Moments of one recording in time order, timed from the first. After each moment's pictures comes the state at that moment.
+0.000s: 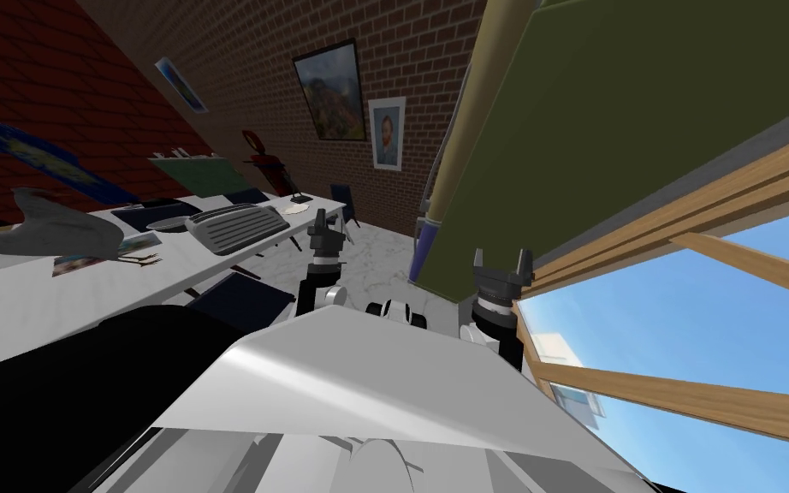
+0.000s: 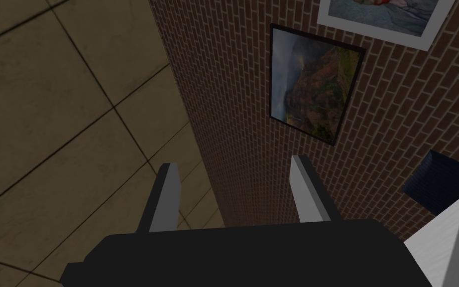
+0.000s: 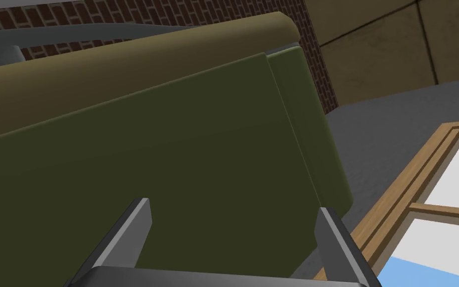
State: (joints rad) left arm 0.53 -0.03 -0.04 -2.39 0.09 -0.37 0.08; right arm 0.52 -0.22 0.10 -2.21 -0.15 -0.64 -0.29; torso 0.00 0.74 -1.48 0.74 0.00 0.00
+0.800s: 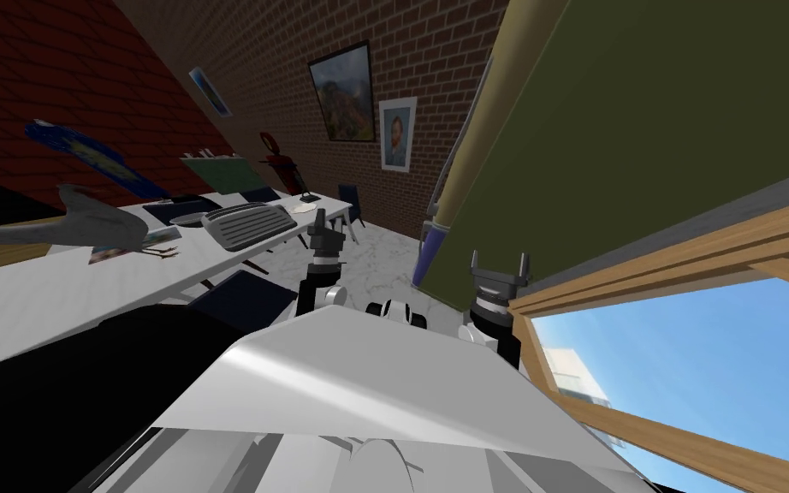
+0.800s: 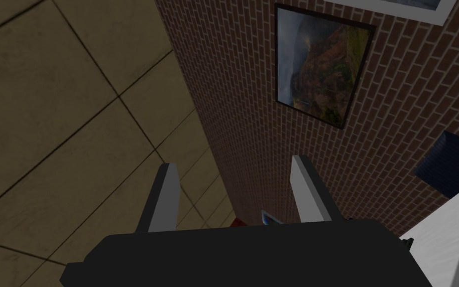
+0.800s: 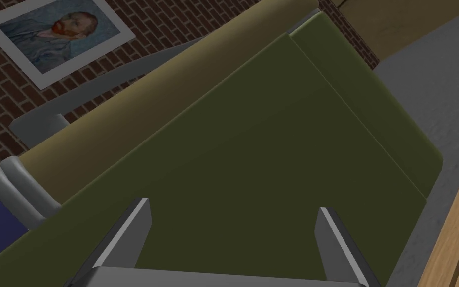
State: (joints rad) left arm 0.53 -0.03 -0.04 -2.39 0.09 -0.37 0.08; right arm 0.51 -0.25 0.12 -2.16 -0.27 -0.65 -0.50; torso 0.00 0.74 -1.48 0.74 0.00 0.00
